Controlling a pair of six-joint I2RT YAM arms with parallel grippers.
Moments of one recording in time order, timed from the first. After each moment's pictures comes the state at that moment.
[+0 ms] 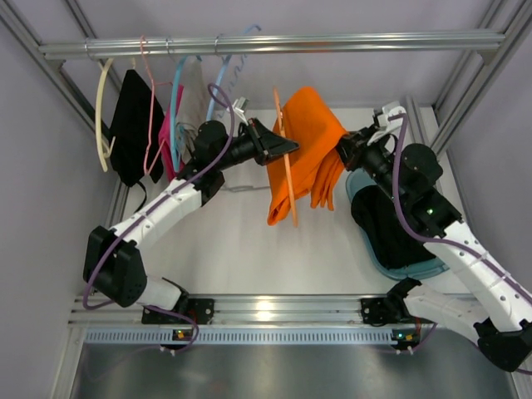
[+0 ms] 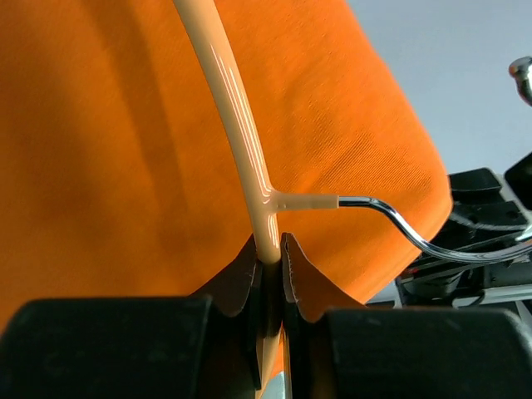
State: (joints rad) left arm -0.52 1.43 1.13 0.32 0.58 -1.21; right arm 0.59 0.94 1.05 -0.01 0.01 0.12
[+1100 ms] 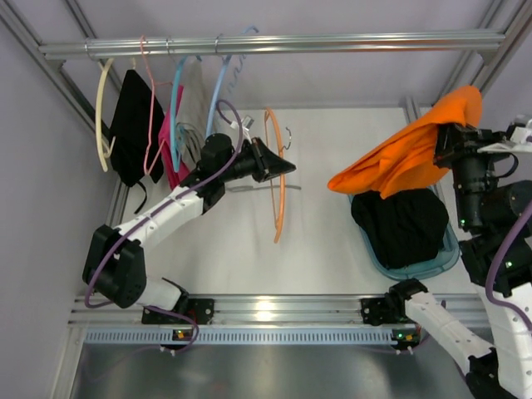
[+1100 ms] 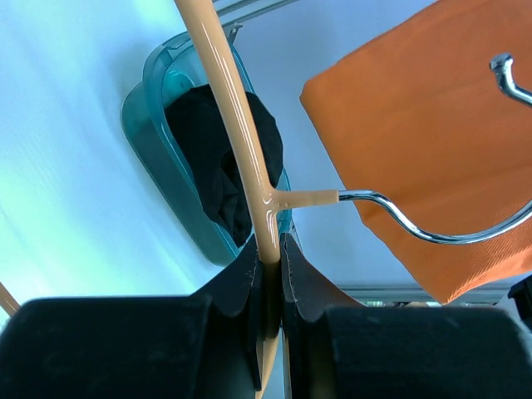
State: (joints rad) left arm -0.52 1.42 1.00 0.26 0.59 -1.07; right arm 0.36 0.70 1.27 -0.20 0.33 0.11
